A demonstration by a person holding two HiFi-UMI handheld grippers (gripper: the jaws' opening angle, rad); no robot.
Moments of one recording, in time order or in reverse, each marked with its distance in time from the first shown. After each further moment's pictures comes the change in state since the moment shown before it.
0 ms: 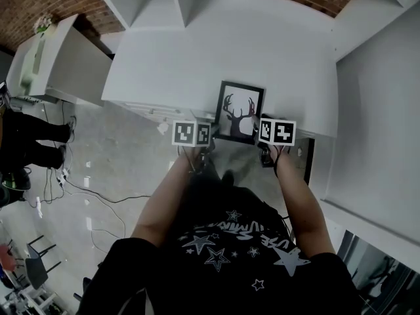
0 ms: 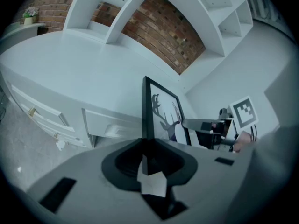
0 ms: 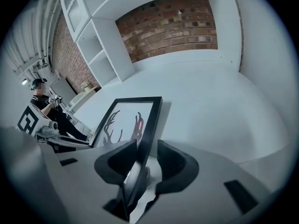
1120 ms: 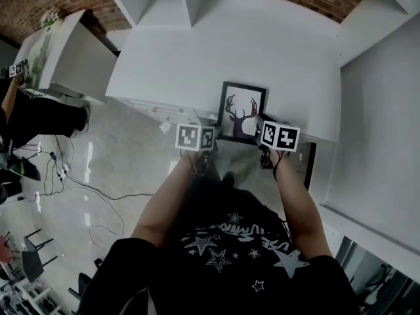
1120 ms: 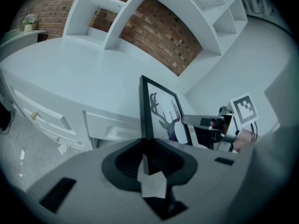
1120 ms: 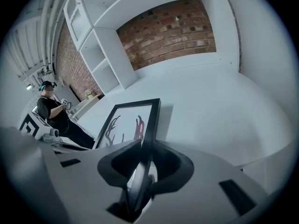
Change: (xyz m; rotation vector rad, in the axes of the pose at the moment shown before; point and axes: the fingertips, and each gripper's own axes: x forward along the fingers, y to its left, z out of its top) left arm -0.003 -0.003 -0.003 0.032 -0.038 0.024; right arm -0.001 0.006 0.007 0.029 -0.087 0.042
